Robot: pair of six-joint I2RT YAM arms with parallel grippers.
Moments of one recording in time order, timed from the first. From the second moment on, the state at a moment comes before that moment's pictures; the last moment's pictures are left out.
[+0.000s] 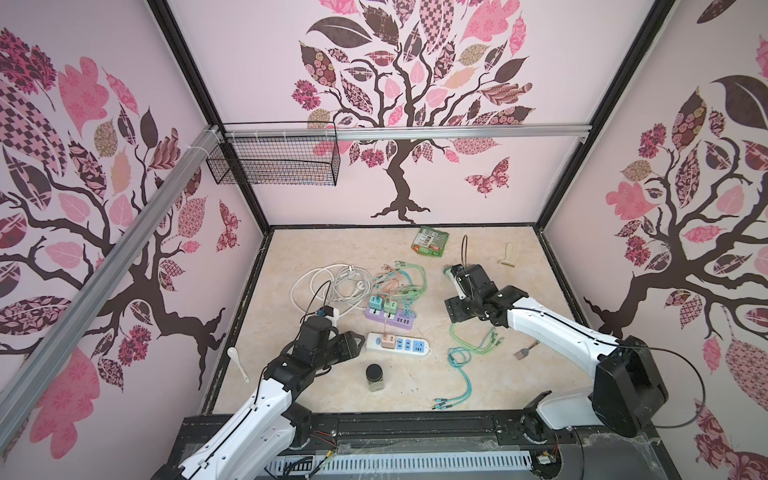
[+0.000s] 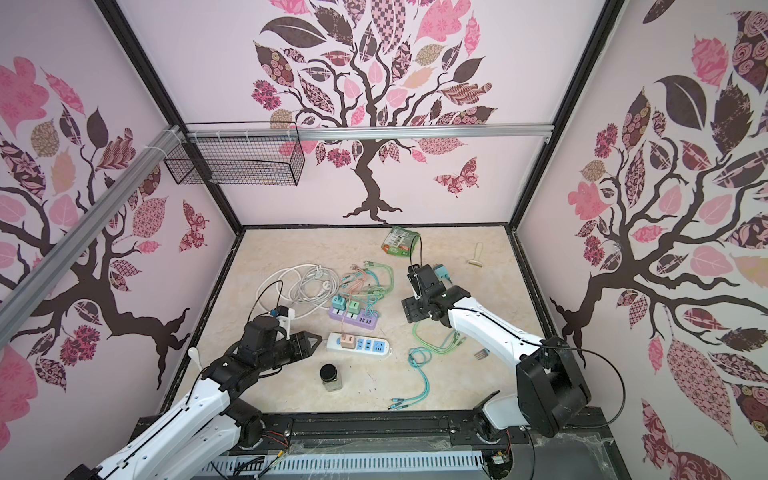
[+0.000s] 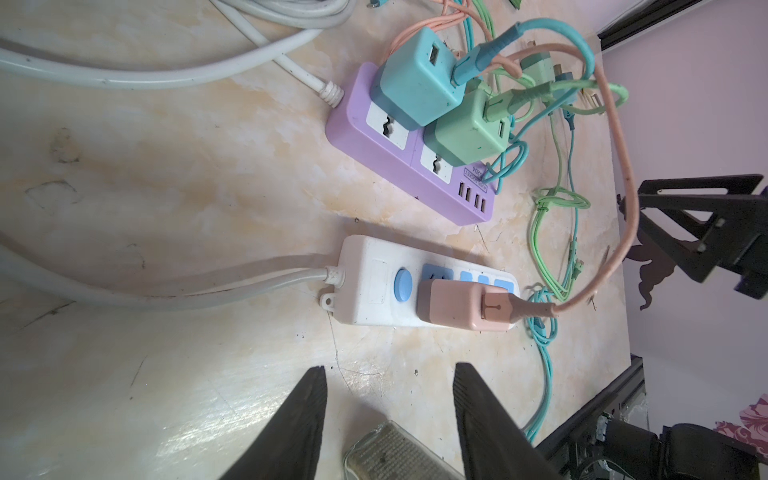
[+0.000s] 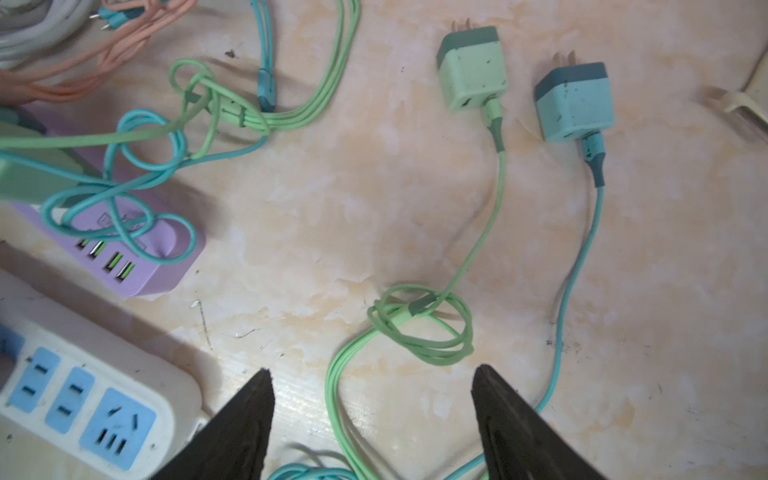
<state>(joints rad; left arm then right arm) -0.45 0.73 0.40 -0.41 0.23 -0.71 0.52 1.40 0.95 -0.54 0.16 0.18</state>
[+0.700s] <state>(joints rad) -0.45 0.66 0.44 -0.47 0.23 -0.69 0.38 1.63 1.05 -0.35 0.12 0.14</state>
